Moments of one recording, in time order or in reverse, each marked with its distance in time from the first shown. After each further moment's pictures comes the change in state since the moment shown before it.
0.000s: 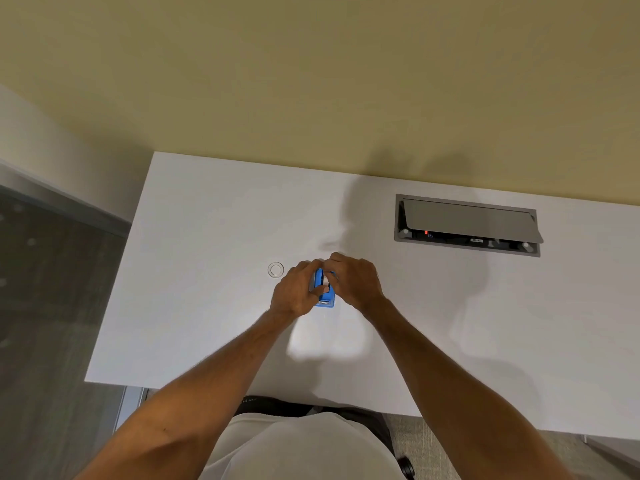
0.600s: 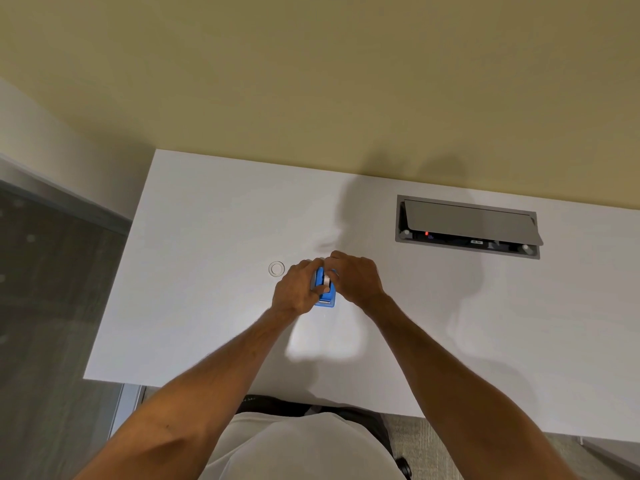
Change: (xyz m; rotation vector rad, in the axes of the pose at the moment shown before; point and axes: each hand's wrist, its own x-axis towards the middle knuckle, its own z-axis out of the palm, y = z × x) left_hand 0.003 -0.001 0.002 0.017 0.009 -0.003; right_hand 0.006 -0.001 -0.002 -0.075 -0.061 -0.003
